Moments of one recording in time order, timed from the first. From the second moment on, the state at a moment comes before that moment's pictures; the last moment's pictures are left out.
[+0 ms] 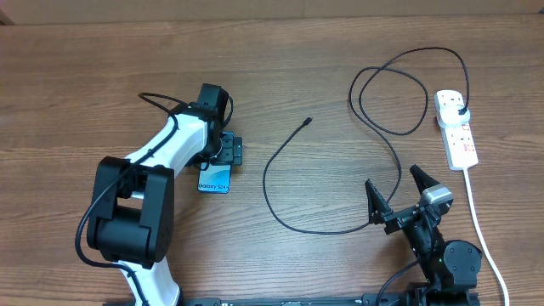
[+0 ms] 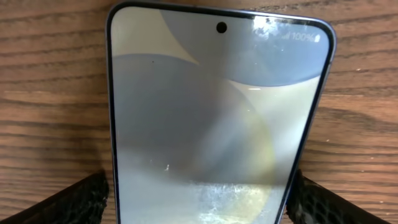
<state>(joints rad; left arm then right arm) -0.24 1.96 1.23 -0.75 -0.03 -0.27 -0.01 0.01 0.02 -0.01 -0.36 0.10</state>
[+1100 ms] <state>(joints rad) -0.24 2.09 1.78 -1.24 -0.01 -0.23 -0.01 0.01 0.02 -0.01 -0.36 0.10</state>
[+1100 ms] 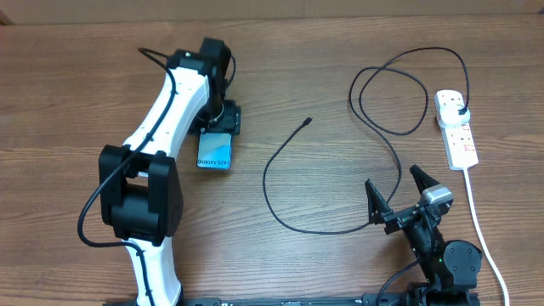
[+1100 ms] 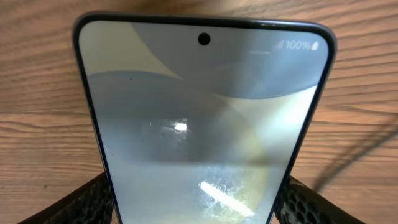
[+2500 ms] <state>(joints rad) -0.24 2.09 1.95 -1.28 0.65 -0.84 -0.01 0.01 0.02 -0.01 -0.36 0.10</state>
